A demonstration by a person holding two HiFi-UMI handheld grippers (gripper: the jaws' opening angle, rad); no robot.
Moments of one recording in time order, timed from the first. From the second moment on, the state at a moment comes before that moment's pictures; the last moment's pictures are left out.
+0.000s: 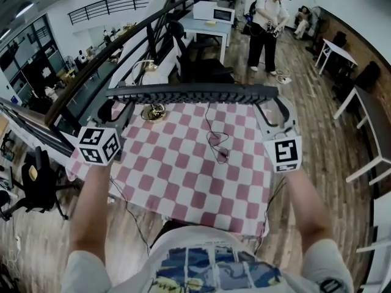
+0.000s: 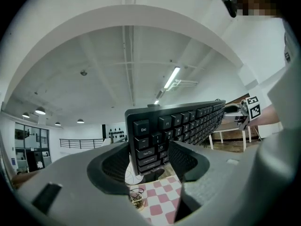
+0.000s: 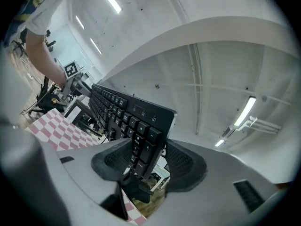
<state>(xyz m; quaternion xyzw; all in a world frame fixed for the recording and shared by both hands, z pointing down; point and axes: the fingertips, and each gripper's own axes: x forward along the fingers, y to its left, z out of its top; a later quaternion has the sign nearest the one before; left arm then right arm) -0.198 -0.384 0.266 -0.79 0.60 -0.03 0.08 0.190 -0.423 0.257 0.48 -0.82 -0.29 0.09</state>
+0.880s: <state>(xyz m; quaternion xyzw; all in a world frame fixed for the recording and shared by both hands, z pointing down) -0.215 -0.356 0.217 -0.77 0.63 -0.01 0.15 0.174 -0.404 0.218 0.49 -0.78 -0.37 0.07</state>
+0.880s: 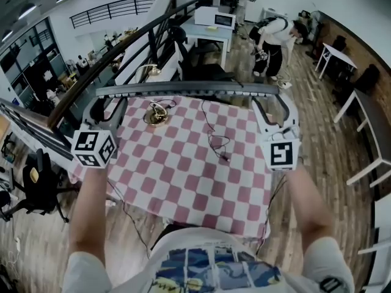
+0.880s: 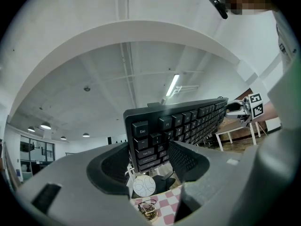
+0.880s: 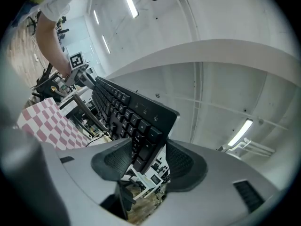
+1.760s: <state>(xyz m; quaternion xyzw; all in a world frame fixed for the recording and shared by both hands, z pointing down) -0.207 -0.343 0.202 -0.76 0.62 0.00 0.17 0.184 -0.393 0.207 0.50 -0.77 -0.38 0.07</state>
